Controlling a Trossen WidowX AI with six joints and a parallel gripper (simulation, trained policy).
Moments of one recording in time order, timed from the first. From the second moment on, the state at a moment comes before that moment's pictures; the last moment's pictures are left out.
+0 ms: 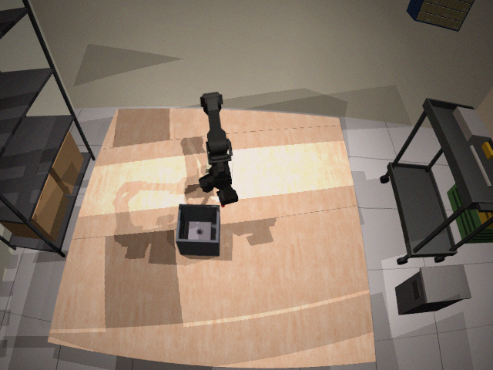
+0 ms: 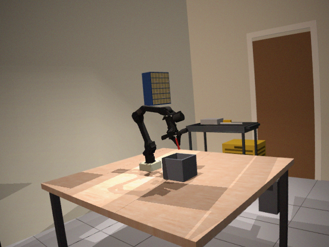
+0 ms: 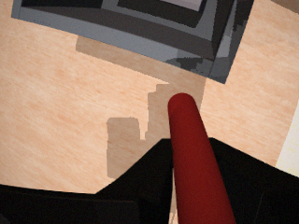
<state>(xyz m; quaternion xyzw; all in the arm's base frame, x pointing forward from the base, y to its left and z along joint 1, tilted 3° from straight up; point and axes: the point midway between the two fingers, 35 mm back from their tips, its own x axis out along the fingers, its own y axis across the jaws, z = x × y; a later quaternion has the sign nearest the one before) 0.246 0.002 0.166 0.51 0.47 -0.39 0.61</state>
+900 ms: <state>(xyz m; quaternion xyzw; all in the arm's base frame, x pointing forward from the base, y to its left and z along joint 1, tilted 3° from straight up) 0.263 -0.061 0.157 0.50 0.47 -0.43 0.59</state>
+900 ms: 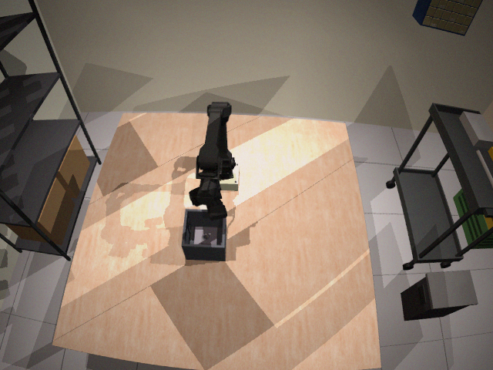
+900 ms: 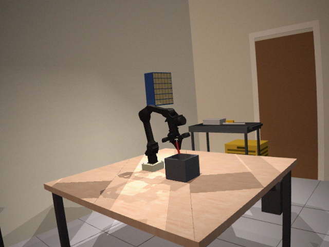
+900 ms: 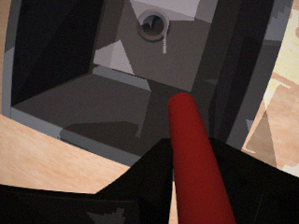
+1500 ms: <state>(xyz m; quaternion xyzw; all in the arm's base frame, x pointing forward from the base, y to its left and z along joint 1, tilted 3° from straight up) 0.280 -0.092 0.127 0.49 0.48 -0.43 0.59</state>
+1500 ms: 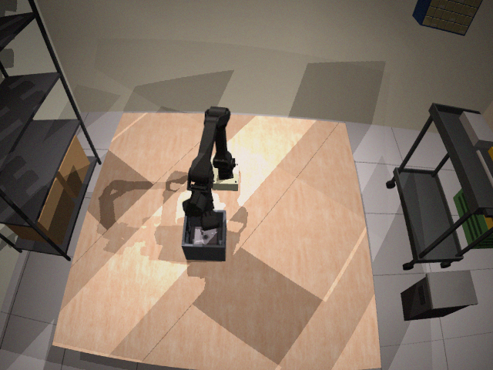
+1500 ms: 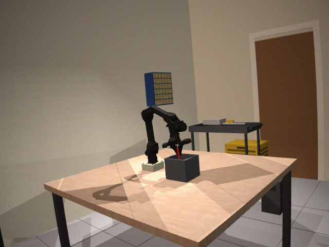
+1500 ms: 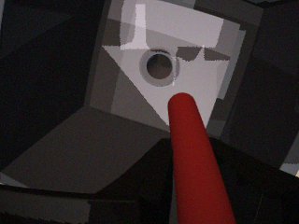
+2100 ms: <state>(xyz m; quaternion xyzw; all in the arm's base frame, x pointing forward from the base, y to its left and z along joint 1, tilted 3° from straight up) 0.297 -0.102 0.088 0.48 0.50 -0.42 0.59</state>
